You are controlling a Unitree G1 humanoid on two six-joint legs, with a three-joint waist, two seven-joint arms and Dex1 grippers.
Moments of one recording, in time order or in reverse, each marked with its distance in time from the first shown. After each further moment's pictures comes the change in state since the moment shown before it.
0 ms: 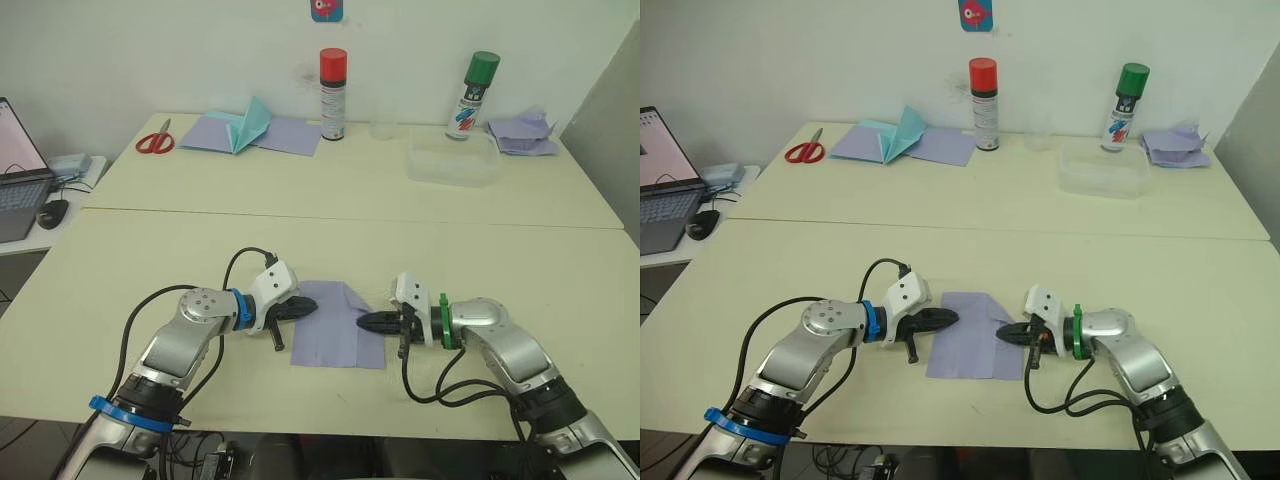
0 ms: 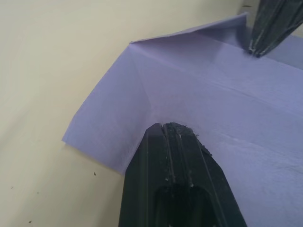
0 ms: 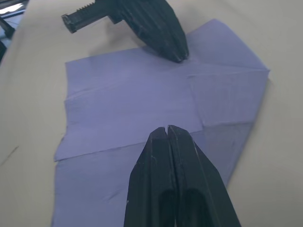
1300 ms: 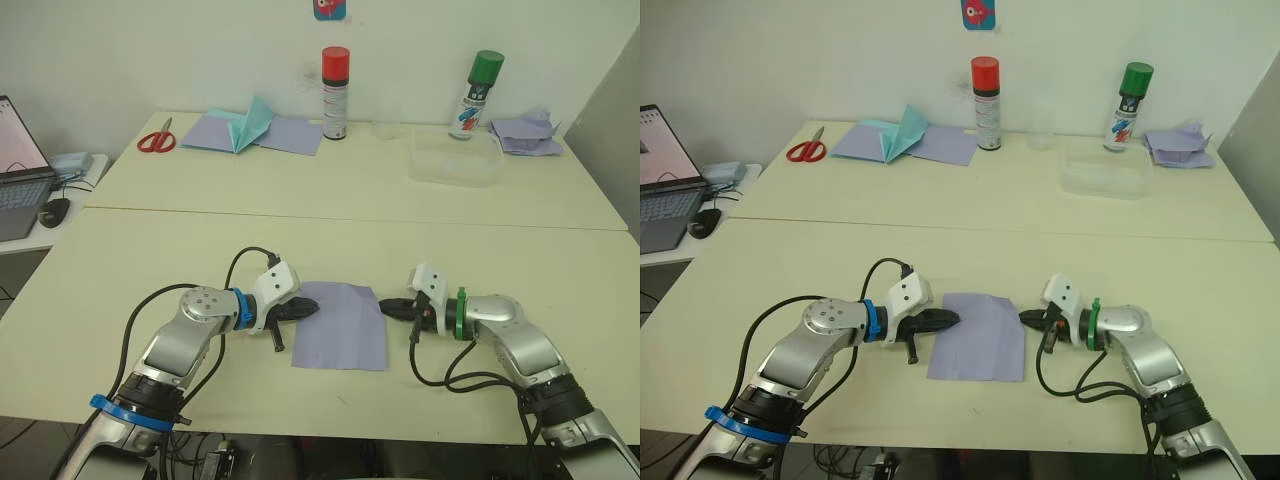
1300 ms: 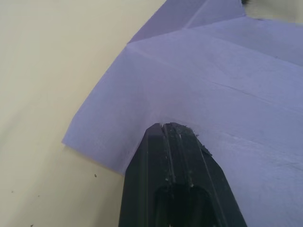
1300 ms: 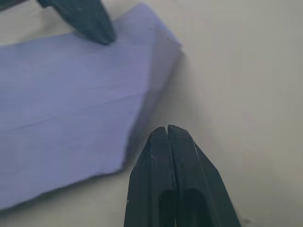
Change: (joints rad) left arm -0.011 -0.001 -0.009 0.005 0.014 -0.008 -0.022; right arm 0.013 -0.034 -0.060 0.060 0.002 -0.006 0.010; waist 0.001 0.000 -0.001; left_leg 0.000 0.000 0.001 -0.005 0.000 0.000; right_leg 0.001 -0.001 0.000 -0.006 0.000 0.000
